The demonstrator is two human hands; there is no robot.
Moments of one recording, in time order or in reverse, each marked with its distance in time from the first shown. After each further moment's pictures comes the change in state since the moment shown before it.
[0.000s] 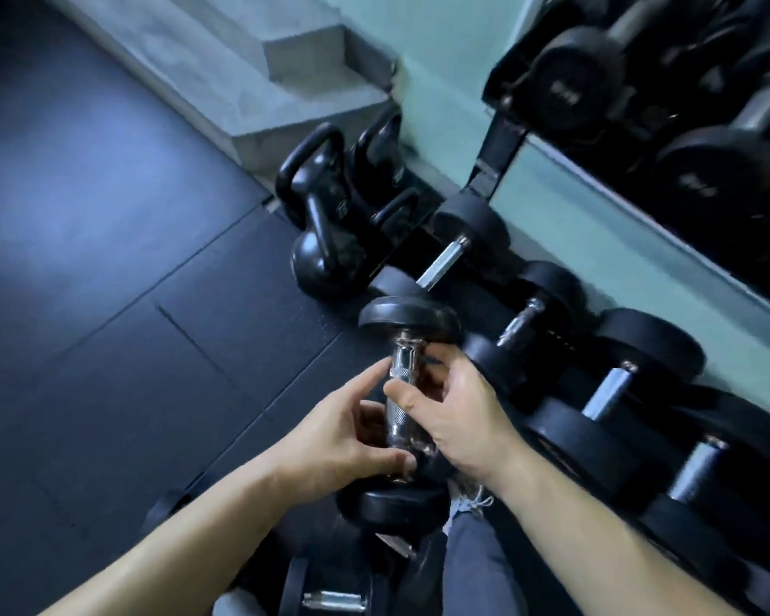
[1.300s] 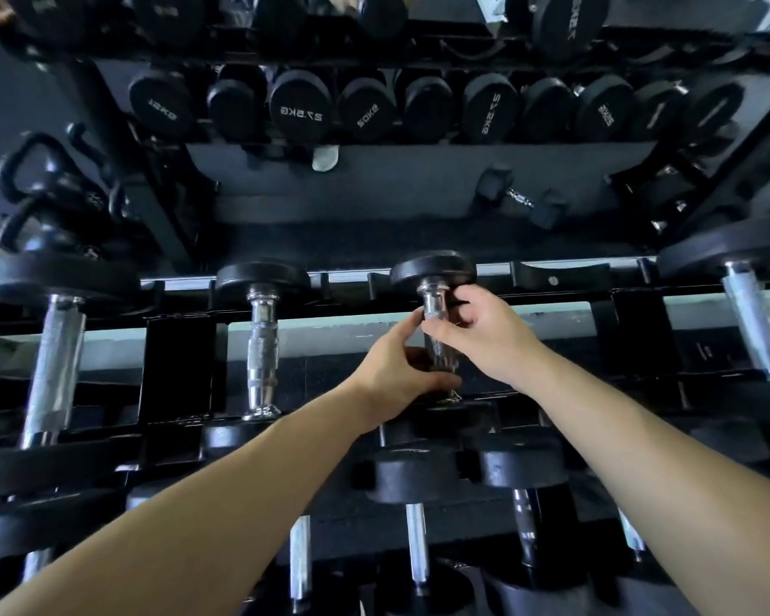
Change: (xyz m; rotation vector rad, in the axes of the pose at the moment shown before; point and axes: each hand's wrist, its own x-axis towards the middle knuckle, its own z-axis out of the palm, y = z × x) left_hand 0.431 0.196 0.595 0.553 -0.502 -0.018; right_hand -0.045 0.132 -0.684 0.034 0.690 0.215
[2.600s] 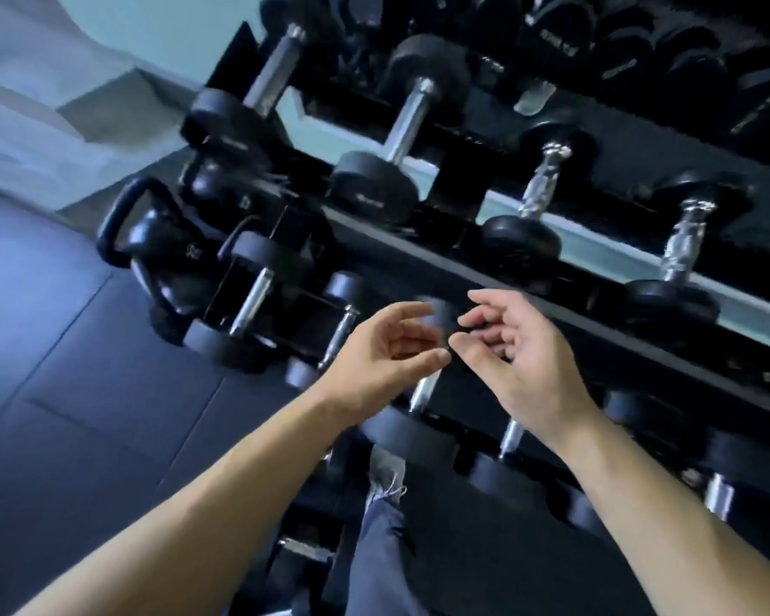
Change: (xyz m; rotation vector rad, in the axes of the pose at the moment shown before) left_hand -0.322 -0.152 -0.071 -0.429 0.434 0.126; right_hand -0.240 -0.068 0.202 0.082 -0.302 -0.366
